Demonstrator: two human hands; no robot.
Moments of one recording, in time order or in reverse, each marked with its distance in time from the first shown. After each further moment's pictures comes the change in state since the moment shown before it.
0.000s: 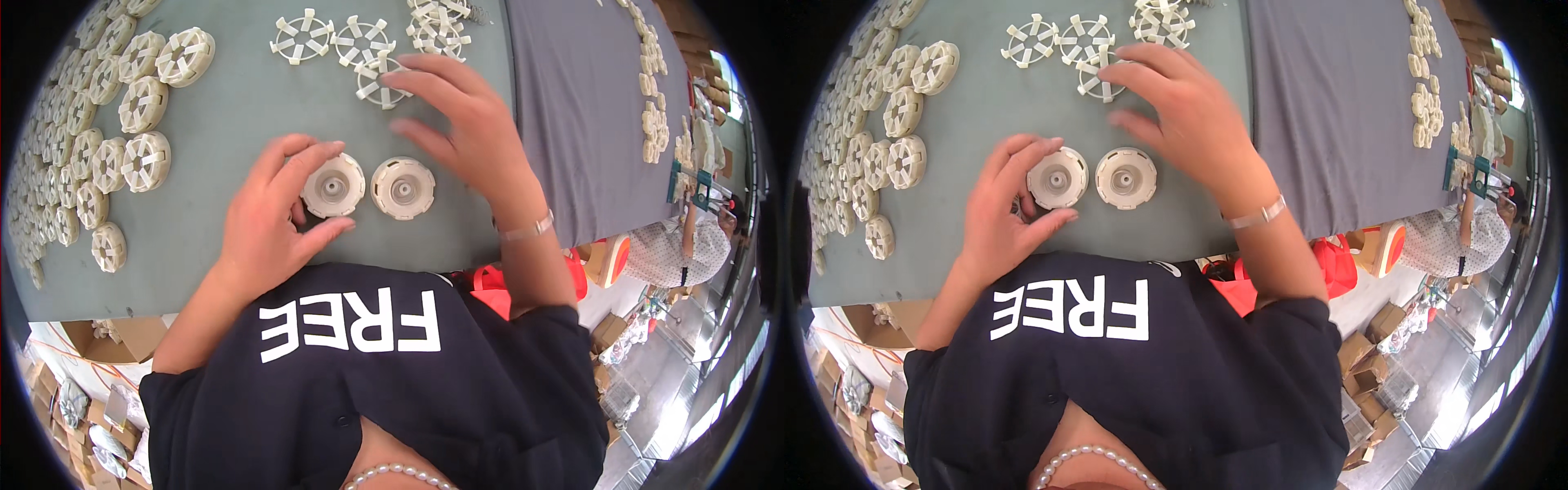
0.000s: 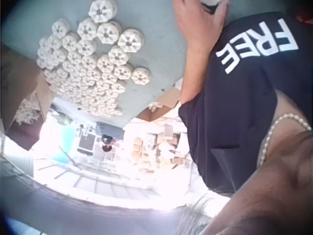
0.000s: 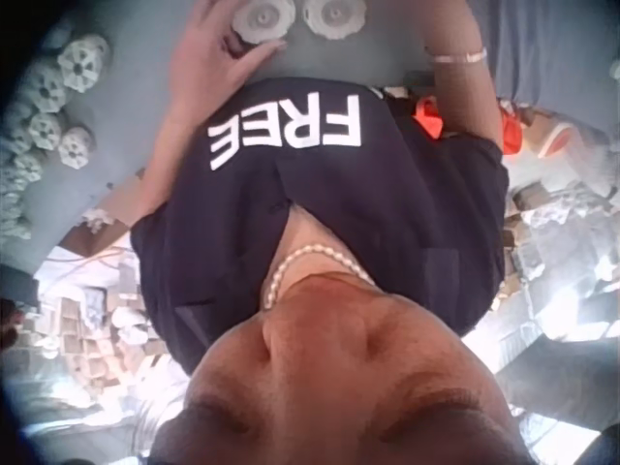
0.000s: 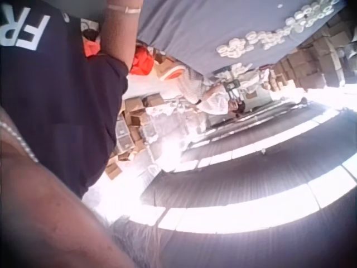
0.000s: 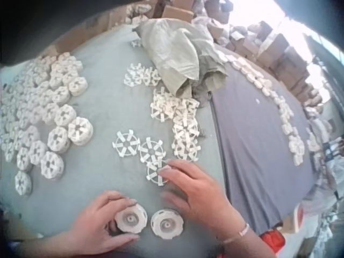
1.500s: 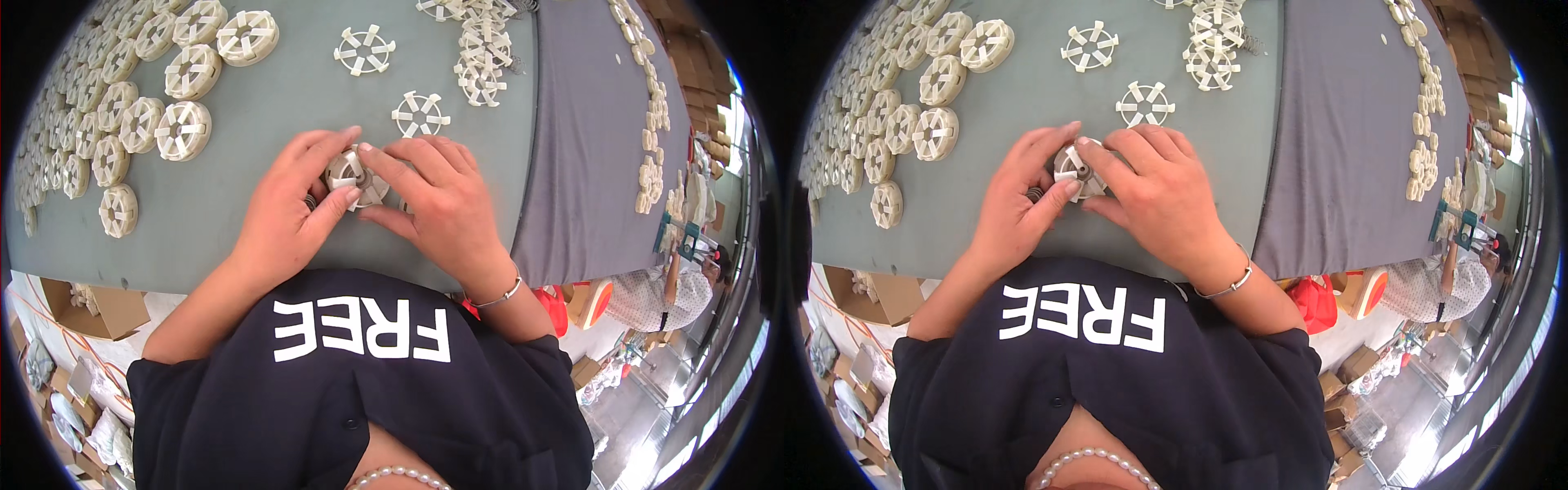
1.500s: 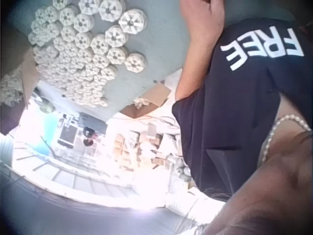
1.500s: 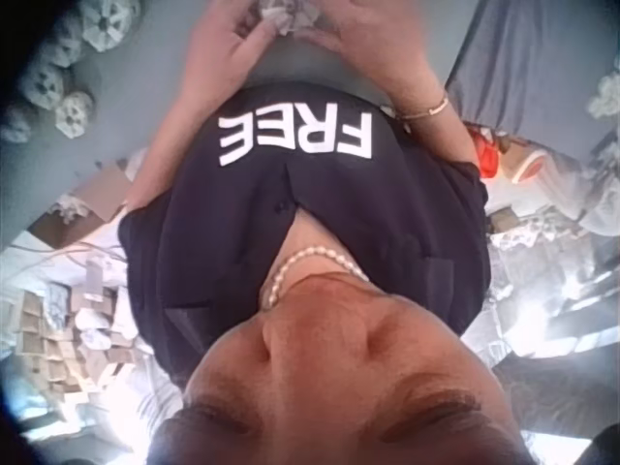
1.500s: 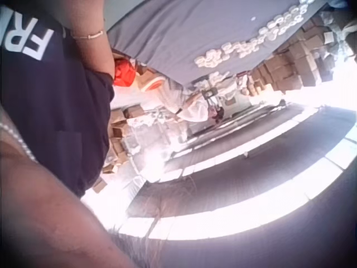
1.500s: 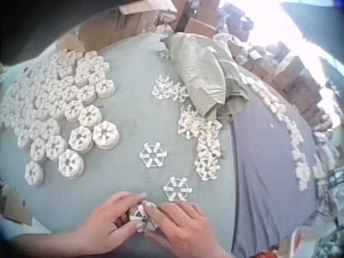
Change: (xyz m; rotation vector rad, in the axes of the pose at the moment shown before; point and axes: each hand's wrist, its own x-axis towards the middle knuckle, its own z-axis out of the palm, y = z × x) left_hand -0.004 -0.006 -0.002 -0.311 0.127 -0.129; right_hand -0.008 -0.066 0.023 -0.100 -0.155 -0.067
